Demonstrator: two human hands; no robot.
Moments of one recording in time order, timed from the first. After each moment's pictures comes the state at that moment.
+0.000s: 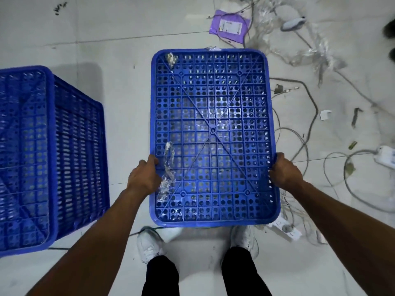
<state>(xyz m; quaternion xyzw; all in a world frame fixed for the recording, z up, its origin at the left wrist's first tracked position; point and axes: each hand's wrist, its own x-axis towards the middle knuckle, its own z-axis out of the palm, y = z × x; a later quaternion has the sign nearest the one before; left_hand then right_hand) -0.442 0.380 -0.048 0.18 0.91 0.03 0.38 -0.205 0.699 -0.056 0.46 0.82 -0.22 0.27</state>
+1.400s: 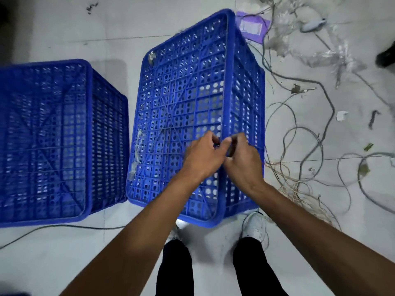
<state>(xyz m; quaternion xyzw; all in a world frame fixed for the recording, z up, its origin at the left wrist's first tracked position) -0.397 0.443 0.078 0.18 0.88 0.27 0.36 -0.310 0.527 0.071 0.37 0.85 -0.37 0.03</state>
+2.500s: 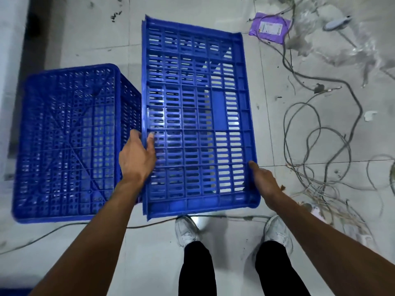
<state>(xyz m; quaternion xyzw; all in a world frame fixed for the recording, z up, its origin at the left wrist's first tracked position) -0.503 0.262 0.047 0.08 0.98 0.17 0.10 -0.282 0.498 -0.020 0.57 0.57 -0.58 0.16</state>
